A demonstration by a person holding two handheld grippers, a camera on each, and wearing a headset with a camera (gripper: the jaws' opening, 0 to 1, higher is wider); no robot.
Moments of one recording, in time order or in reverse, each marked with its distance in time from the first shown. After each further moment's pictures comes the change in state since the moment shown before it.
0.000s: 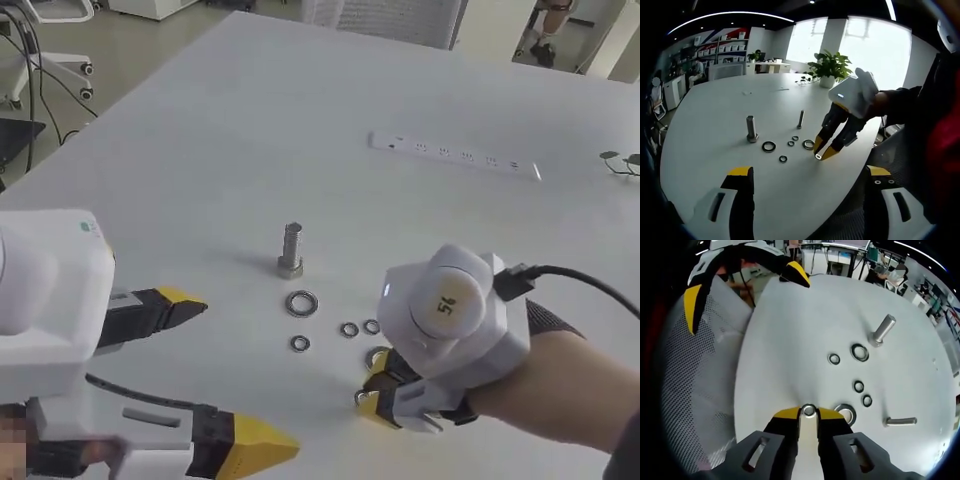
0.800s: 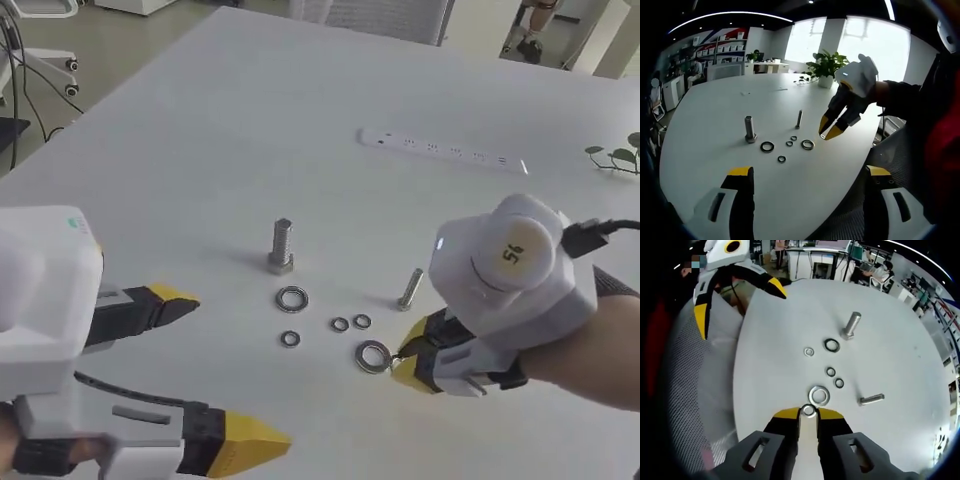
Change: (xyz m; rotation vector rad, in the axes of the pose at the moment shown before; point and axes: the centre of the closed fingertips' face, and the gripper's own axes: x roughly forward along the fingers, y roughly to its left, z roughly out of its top) left arm 0.001 -0.003 0.000 0.006 0.001 -0.011; right arm -0.047 -0.027 -0.016 0.074 -0.005 -0.089
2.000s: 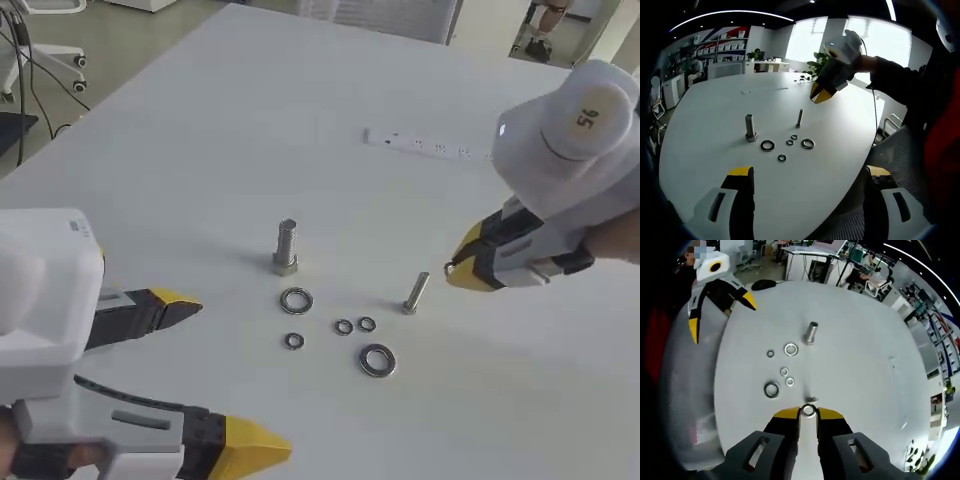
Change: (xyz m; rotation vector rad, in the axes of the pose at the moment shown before) left arm 0.000 0.002 -0.002 -0.012 0.007 0.002; right arm -0.048 -0.078 0.019 -0.103 0.056 -0.099
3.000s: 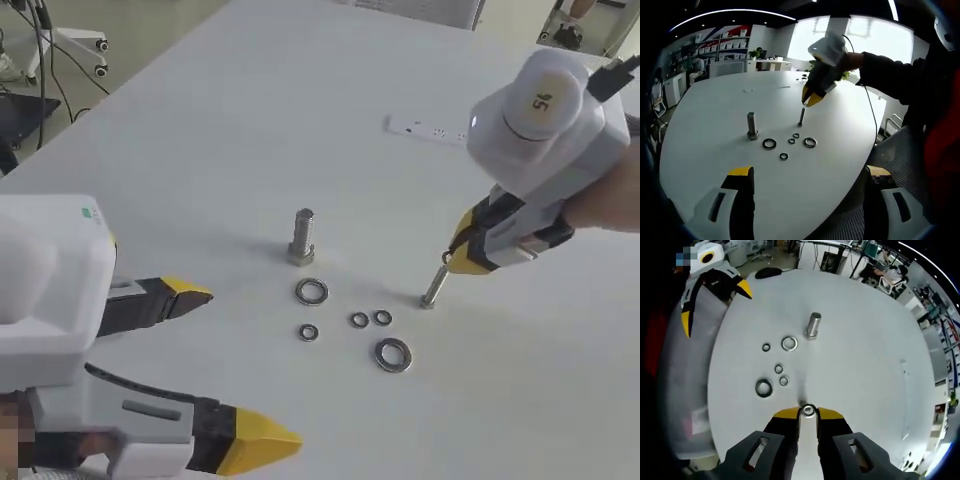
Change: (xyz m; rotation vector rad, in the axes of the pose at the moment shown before) left arm -0.001 0.002 -0.005 -0.011 0.010 0.014; right arm 0.034 -0.008 -0.002 -0.072 0.081 0.087
